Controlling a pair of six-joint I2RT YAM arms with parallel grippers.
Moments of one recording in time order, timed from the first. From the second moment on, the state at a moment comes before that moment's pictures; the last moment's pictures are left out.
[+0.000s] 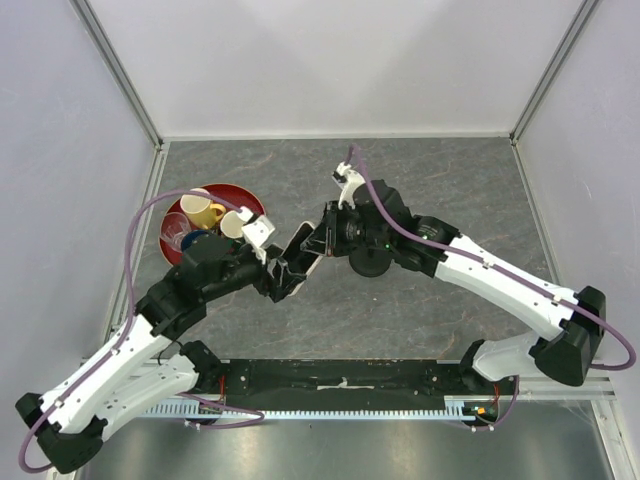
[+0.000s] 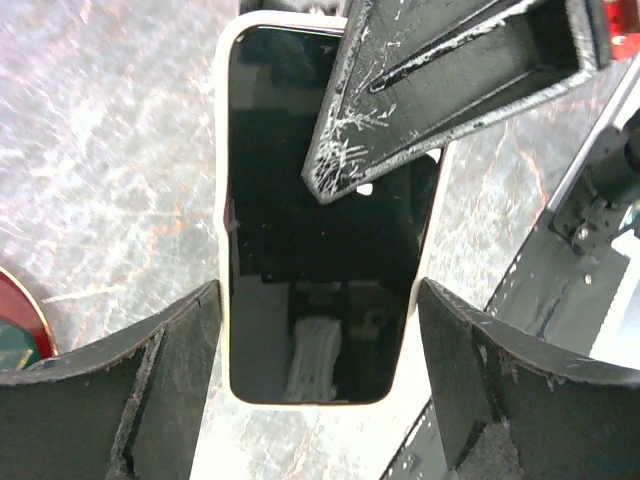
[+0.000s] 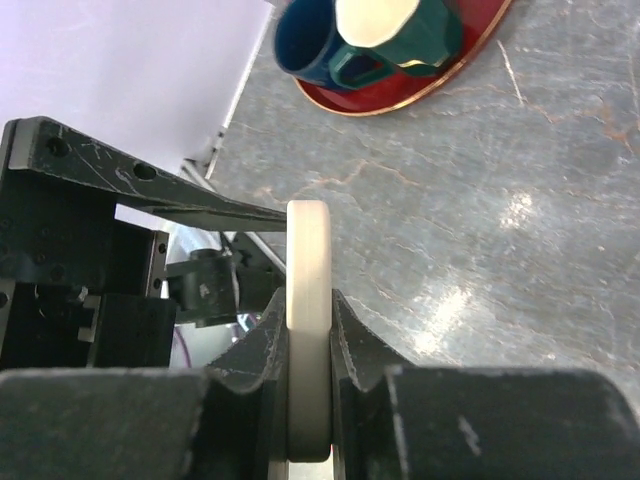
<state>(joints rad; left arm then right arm) -0.72 0.73 0.80 -0.42 0.21 -0.06 0.91 1.38 1.32 -0.43 -0.12 0.73</state>
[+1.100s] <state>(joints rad) -0.72 0.33 0.72 -0.29 -0.53 -0.19 0.44 1.25 0.84 1.01 -0.85 1.64</state>
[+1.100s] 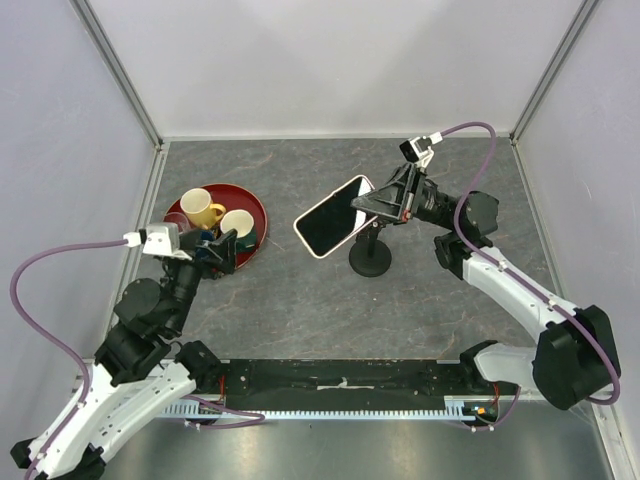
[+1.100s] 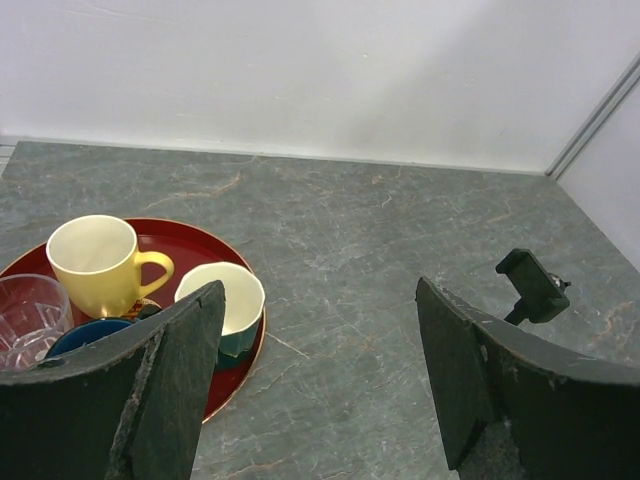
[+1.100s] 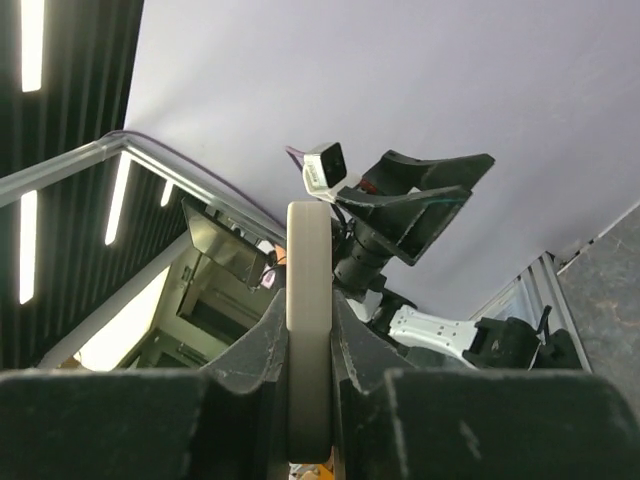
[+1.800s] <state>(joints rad) -0.72 1.20 1.09 -0.33 0.18 -0.13 0.37 0.91 1.12 -0.39 -0.26 0.65</state>
